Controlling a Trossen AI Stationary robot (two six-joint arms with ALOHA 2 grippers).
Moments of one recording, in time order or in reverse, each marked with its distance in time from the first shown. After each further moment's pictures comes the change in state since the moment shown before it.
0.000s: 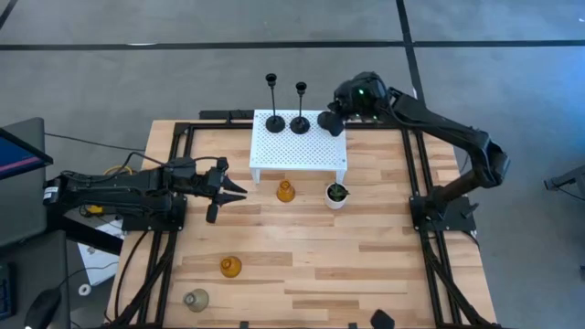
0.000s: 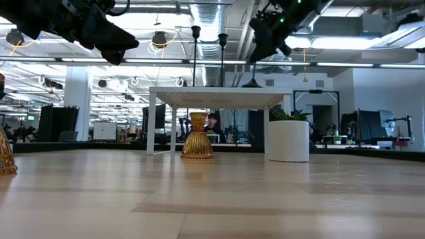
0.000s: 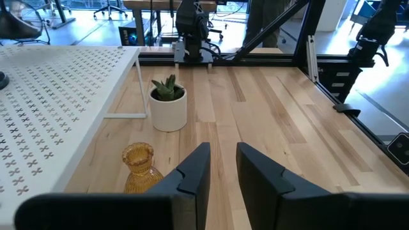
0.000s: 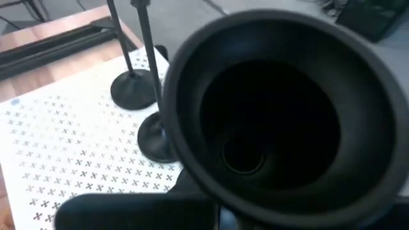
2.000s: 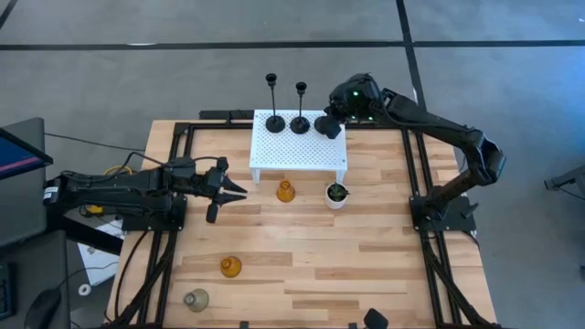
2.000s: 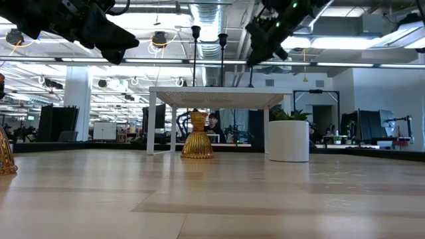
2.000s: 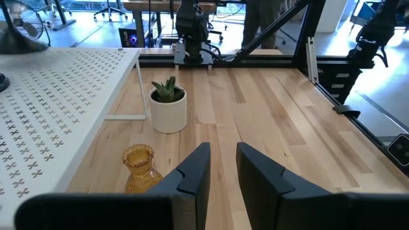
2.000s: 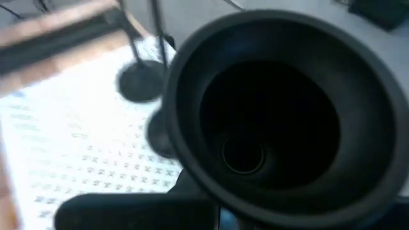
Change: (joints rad) left arm 0.000 0.000 0.000 0.006 0.000 0.000; right arm 0.013 0.044 0.005 -0.008 -0.008 0.028
